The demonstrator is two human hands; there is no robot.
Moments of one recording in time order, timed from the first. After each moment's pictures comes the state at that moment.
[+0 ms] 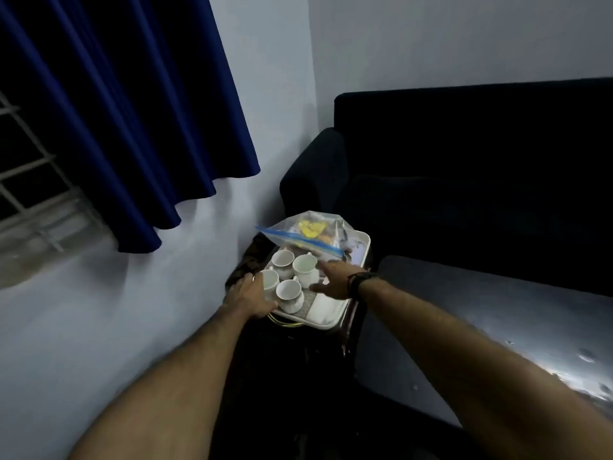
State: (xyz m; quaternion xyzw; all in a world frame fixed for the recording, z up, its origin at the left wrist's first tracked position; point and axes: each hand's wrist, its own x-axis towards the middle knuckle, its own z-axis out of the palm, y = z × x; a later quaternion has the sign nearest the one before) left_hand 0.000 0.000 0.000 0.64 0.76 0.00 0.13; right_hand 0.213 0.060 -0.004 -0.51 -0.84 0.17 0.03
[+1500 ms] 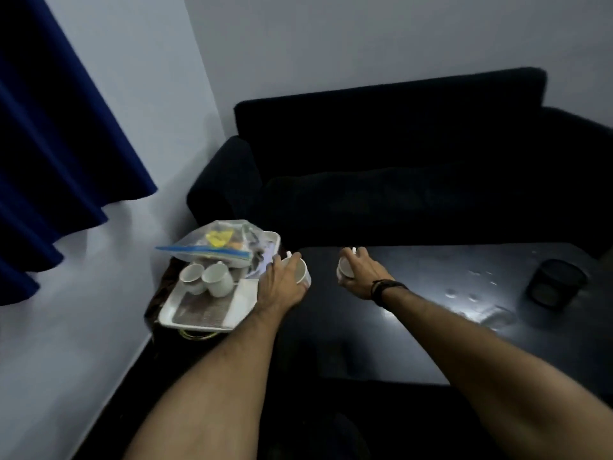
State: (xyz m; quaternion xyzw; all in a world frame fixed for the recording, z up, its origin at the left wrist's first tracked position) left_hand 0.248 -0.013 0.005 0.77 0.63 0.08 0.09; right_hand 0.451 -0.015 -0.030 -0.69 -0.69 0.15 0.17
